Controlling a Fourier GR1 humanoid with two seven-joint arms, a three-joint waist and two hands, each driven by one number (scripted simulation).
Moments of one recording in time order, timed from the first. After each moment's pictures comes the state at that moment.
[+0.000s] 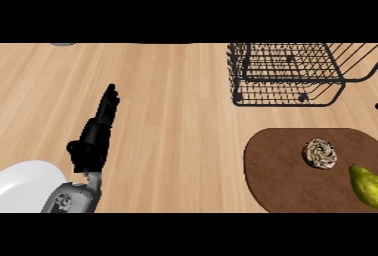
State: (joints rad) left arm -0.16 0.16 -0.20 -1.54 -0.02 0.29 0.03; right arm -0.23 -0.92 -0.30 -1.93 0.07 1.10 -0.14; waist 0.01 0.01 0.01
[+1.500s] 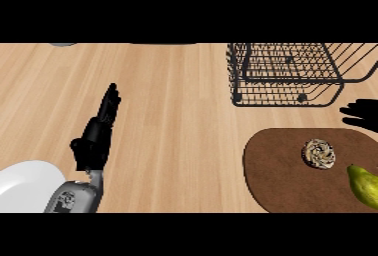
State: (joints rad) left arm -0.17 0.12 -0.16 -1.52 -0.06 0.26 0.03; right arm -0.20 -1.01 0.08 -1.46 0.69 0.37 -0.80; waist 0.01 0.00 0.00
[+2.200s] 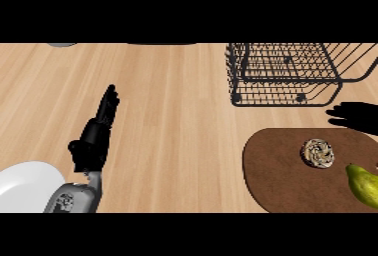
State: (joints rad) left arm -0.15 0.11 -0.14 -1.53 -0.08 0.24 0.03; right arm -0.30 -0.95 0.18 -1.29 0.75 0.32 -0.88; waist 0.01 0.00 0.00
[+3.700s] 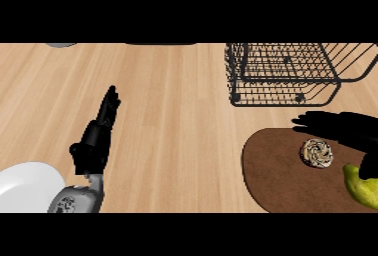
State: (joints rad) left arm -0.13 0.07 -0.12 -1.56 -0.13 0.21 0.05; right arm -0.34 -0.78 0.26 -1.25 0.88 0.35 -0.80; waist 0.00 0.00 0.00
